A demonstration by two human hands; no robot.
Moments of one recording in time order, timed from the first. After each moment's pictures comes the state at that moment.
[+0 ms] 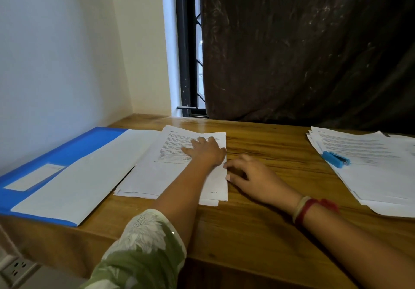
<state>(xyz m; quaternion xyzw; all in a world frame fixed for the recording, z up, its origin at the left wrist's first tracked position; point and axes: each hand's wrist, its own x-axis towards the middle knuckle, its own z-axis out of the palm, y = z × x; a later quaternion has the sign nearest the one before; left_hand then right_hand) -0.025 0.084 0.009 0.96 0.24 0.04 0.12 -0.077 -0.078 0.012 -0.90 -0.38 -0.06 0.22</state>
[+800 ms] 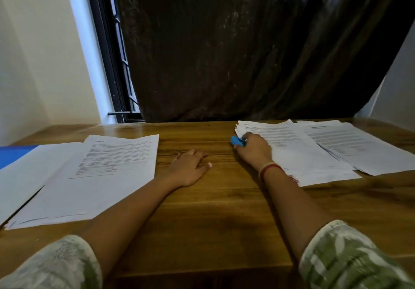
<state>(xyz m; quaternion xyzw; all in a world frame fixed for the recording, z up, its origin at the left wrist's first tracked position) -0.028 -0.011 -0.005 0.98 -0.12 0.05 0.16 0.017 -0.209 0.015 -0.95 0.00 -0.16 0.27</state>
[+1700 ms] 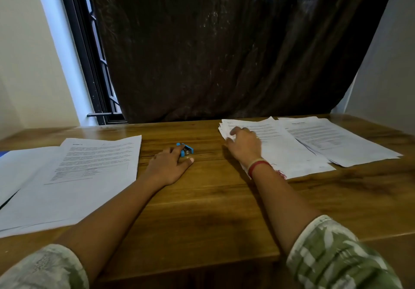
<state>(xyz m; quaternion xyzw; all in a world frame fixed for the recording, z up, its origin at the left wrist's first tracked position) -0.022 -0.011 -0.007 0.99 -0.04 0.07 0.12 0.020 -0.227 0.014 -0.95 -0.01 -0.22 0.24</state>
